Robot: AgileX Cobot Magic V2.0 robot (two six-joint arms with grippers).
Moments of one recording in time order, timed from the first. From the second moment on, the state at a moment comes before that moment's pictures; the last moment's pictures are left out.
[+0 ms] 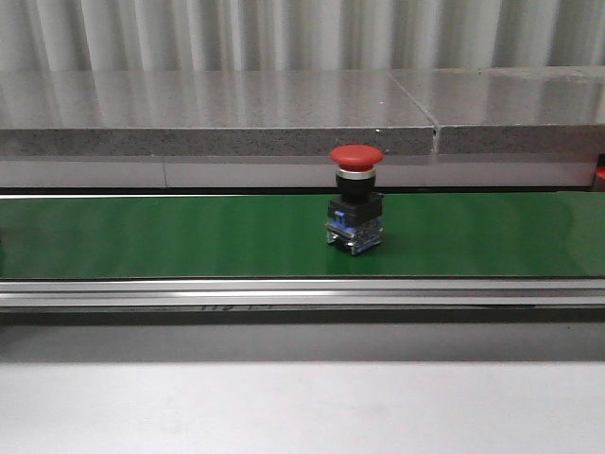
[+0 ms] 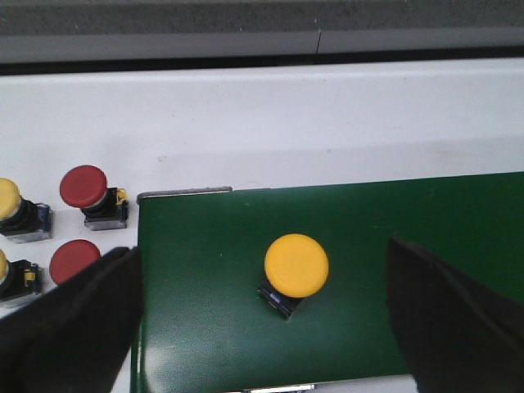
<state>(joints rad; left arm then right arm) 0.07 1.10 -1.05 -0.26 0.76 0.25 0.01 -0.01 0.03 0.00 0.07 -0.04</state>
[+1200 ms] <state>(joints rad) 0.07 0.54 -0.58 -0.28 0.55 0.25 0.01 0.24 -0.36 0.03 0.42 -0.04</state>
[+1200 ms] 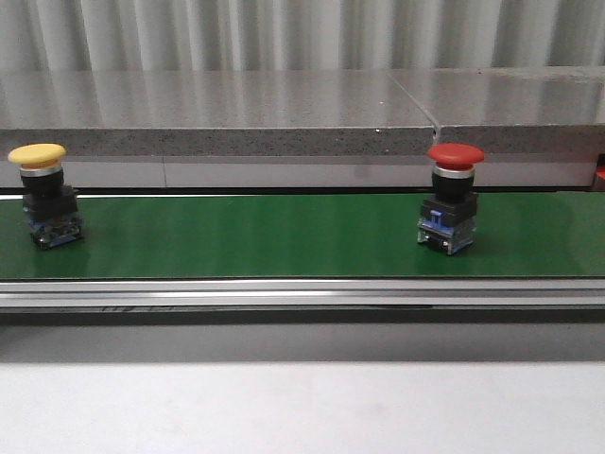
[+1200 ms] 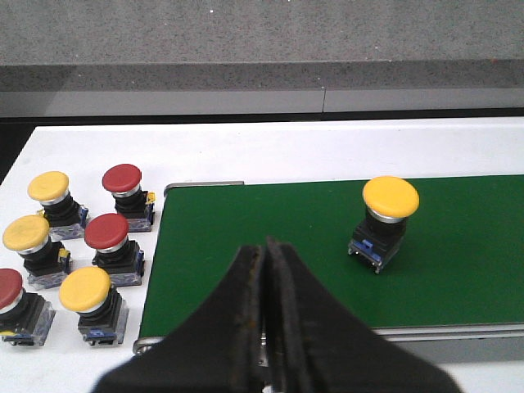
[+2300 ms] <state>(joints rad) 0.07 0.54 -0.56 -0.28 0.55 0.25 0.01 1.03 -0.86 0.07 0.89 -0.04</state>
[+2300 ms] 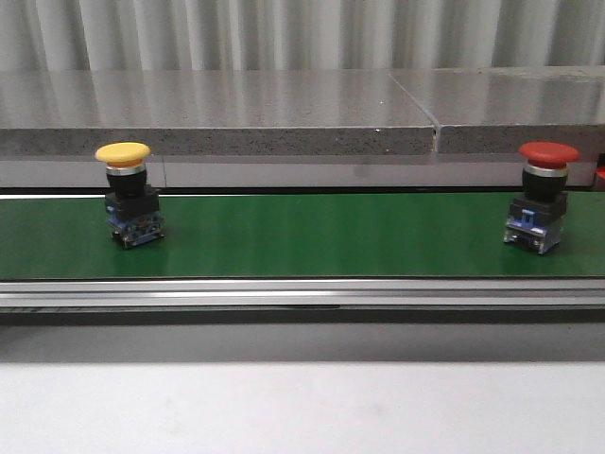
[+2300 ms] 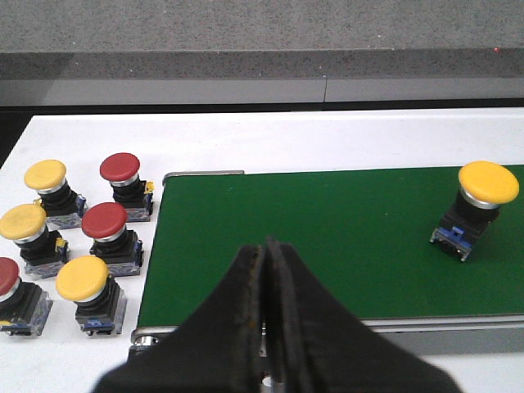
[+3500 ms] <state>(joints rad) 0.07 0.54 -0.56 -0.28 0.55 0.25 0.02 1.51 -1.10 0.13 0.84 -0.17</state>
